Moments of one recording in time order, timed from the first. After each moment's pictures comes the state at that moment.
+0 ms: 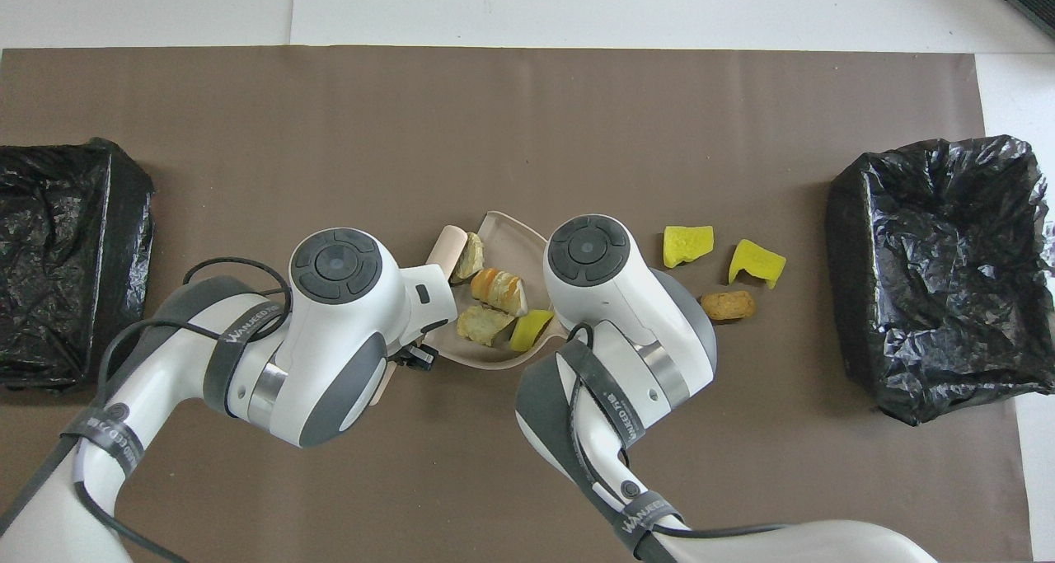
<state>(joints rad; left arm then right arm) -0.54 0.11 -0.02 -2.07 -0.02 1.98 -0.05 0.58 0.30 -0.03 -1.84 -0.03 1.86 -0.51</state>
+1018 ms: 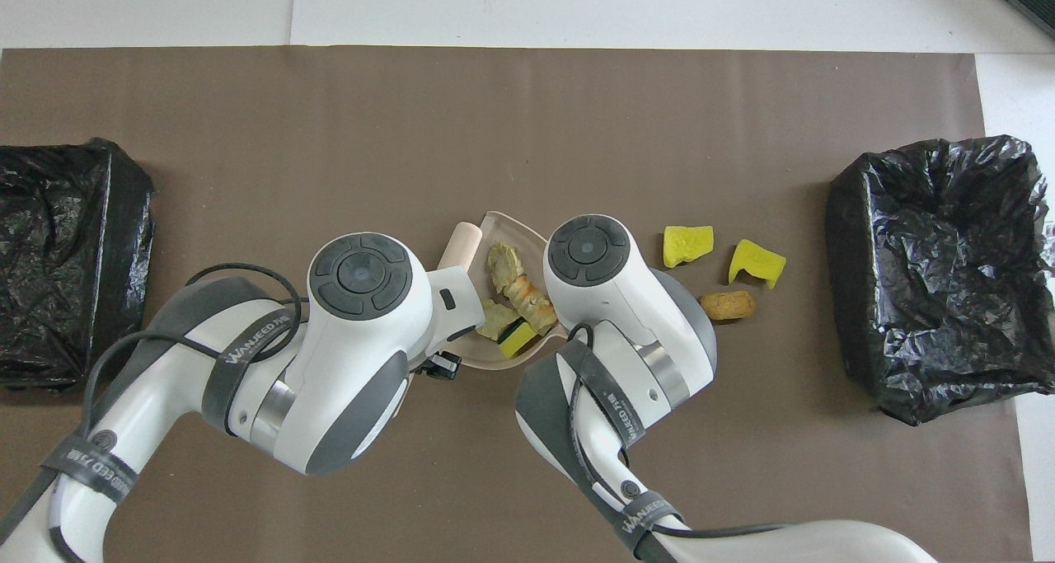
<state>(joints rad) -0.61 0.06 0.01 -1.99 -0.03 1.85 -0.20 0.58 0.30 -0.03 -1.84 -0.03 1.86 -0.51</state>
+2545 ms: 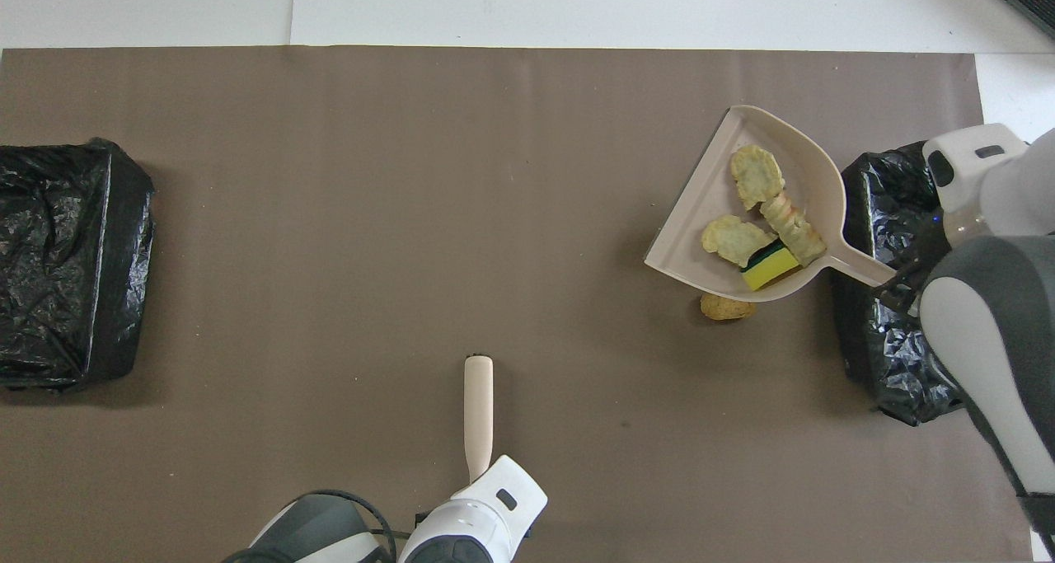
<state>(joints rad) -0.98 -0.24 -0.02 -2.48 -0.12 2.19 -0.87 0.02 0.01 -0.05 -1.79 -0.10 1.68 -1.02</state>
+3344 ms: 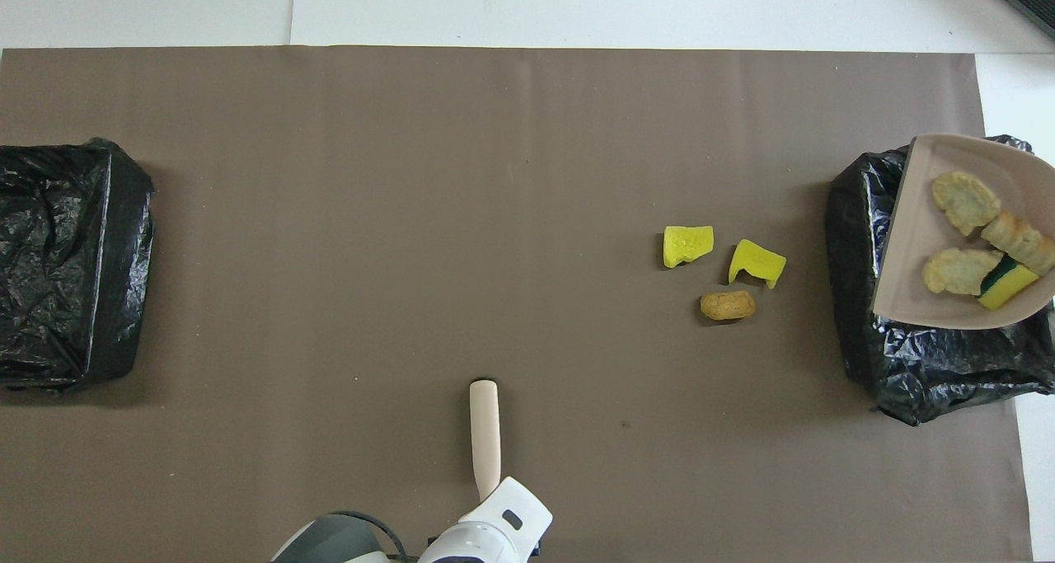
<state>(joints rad) -1.03 -0.23 -0.01 -2.53 -0.18 2.25 -0.92 -0.32 0.02 -0.05 -1.78 -0.34 1.94 -1.56</state>
